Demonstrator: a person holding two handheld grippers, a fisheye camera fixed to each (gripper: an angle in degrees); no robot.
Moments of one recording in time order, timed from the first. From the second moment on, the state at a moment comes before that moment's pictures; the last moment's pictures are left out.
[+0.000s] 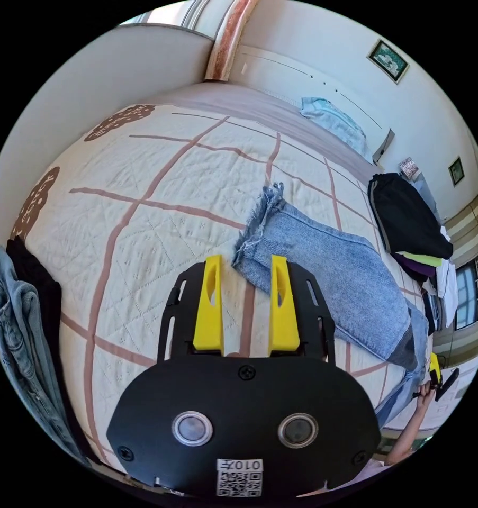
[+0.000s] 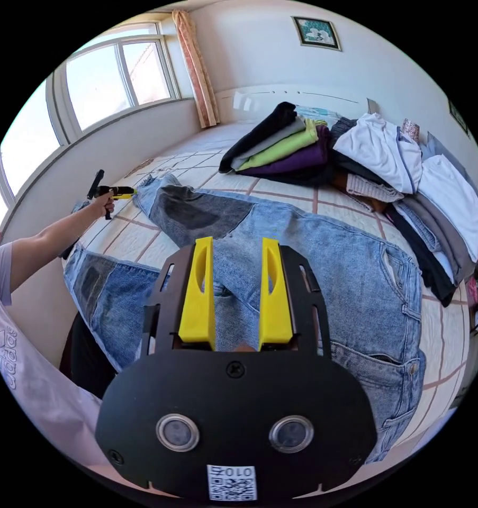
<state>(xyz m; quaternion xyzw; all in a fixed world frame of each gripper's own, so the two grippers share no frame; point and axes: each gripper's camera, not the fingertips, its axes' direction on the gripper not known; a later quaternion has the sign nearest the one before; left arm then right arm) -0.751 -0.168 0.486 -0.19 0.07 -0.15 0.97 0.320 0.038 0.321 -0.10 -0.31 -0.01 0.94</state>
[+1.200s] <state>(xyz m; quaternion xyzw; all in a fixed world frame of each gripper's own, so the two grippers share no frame) -0.759 -0.219 0.494 -0.23 0.03 0.14 0.96 0.358 0.047 0.418 -0.20 -0.34 0.05 0.92</state>
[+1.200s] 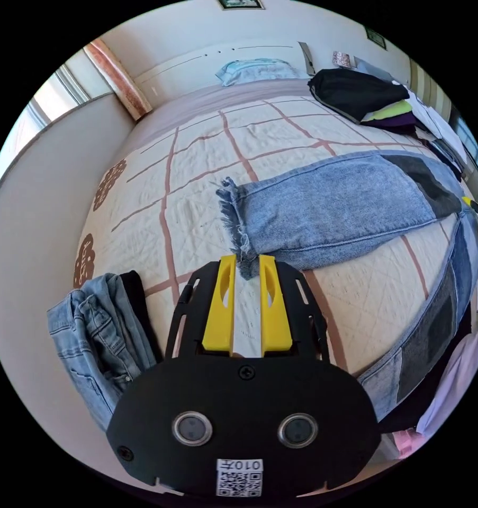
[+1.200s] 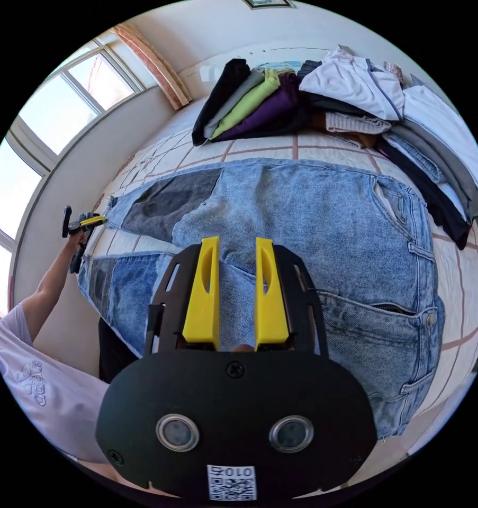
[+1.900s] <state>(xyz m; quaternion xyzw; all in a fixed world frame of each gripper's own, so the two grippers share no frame) -0.826 -0.271 0.535 -0.18 0.21 0.14 0.95 0.306 0.053 0.457 -0.21 -0.37 0.01 0.90</state>
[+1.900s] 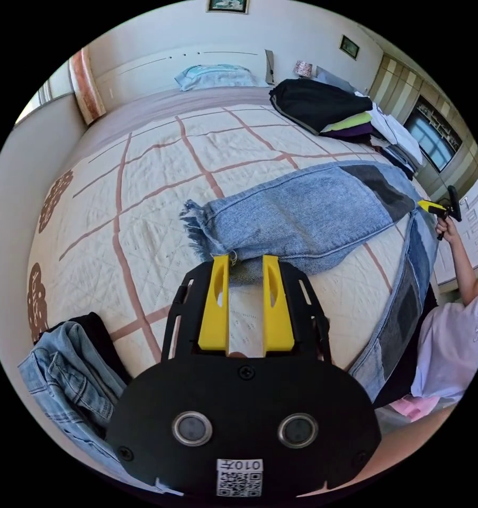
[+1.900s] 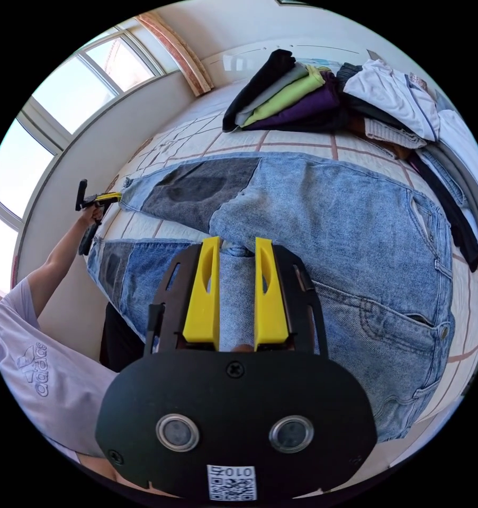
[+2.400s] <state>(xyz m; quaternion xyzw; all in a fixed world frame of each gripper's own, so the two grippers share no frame) -0.883 -0.276 0.514 -0.21 0.30 0.17 0.92 0.253 0.057 0.484 -0.19 -0.35 -0.03 0.92</state>
